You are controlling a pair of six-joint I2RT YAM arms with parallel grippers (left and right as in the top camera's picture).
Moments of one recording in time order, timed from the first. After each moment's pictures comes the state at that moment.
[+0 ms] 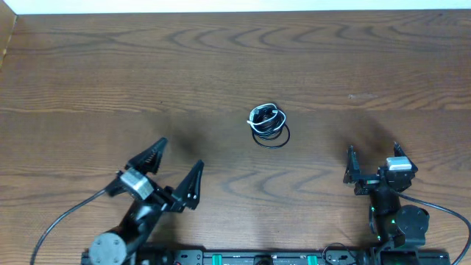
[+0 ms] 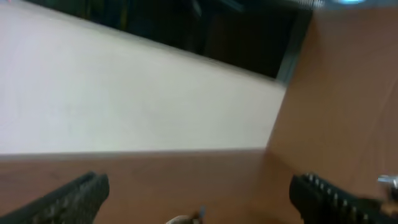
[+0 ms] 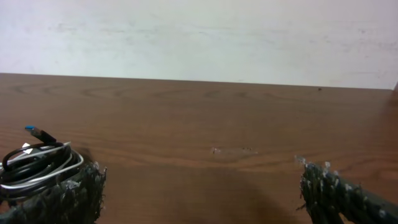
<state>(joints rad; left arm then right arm) -0.02 0.04 0.26 0.04 0.55 -0.43 0.00 0.01 0.01 -0.07 -0.06 -0.01</state>
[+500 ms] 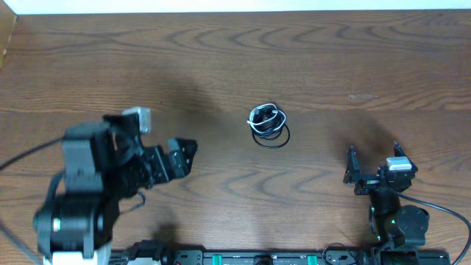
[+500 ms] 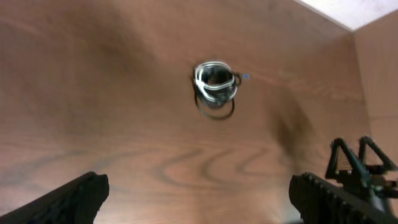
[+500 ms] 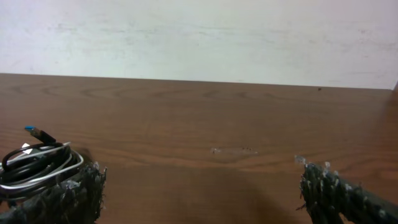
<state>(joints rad) -0.02 0.88 1.21 -1.19 0.45 -0.32 0.00 0.01 0.01 -0.07 -0.06 -0.01</state>
